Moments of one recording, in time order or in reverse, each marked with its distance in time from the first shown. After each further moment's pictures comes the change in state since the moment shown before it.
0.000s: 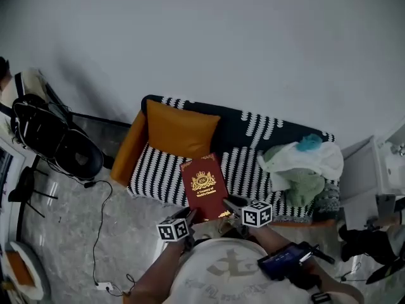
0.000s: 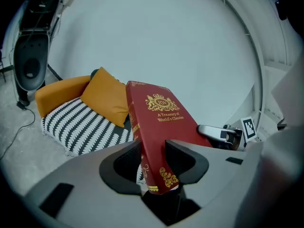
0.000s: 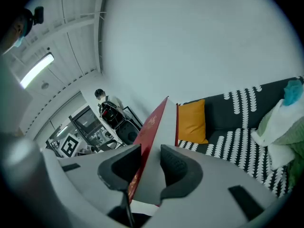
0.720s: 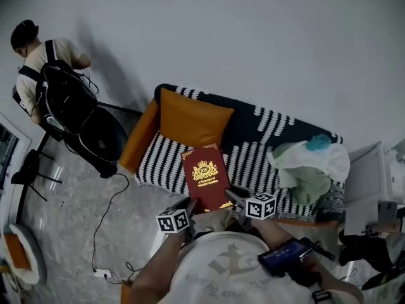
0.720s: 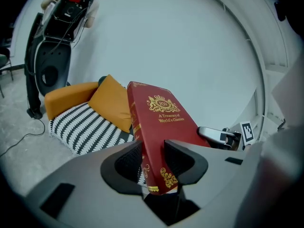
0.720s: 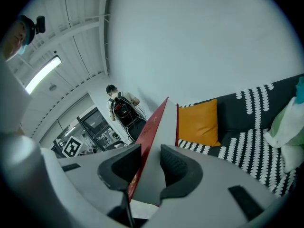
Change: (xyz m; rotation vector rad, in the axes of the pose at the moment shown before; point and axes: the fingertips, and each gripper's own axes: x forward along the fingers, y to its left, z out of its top) left arm -0.036 0.020 0.014 -0.026 -0.078 0.034; right arm 0.022 0.034 0.006 -0.022 -0.017 0.090
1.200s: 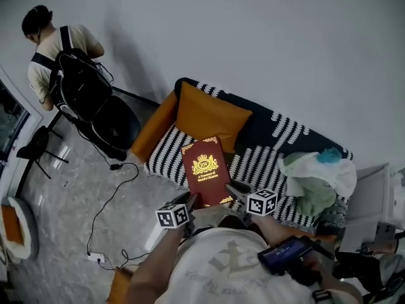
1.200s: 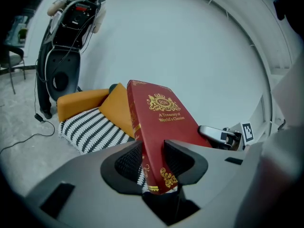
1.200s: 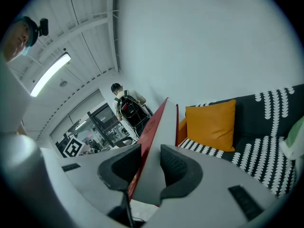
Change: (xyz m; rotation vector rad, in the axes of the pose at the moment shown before) left arm -0.037 0.026 0.016 -0.047 -0.094 0.073; right arm 0.038 0.038 0.013 -0.072 0.039 0.113
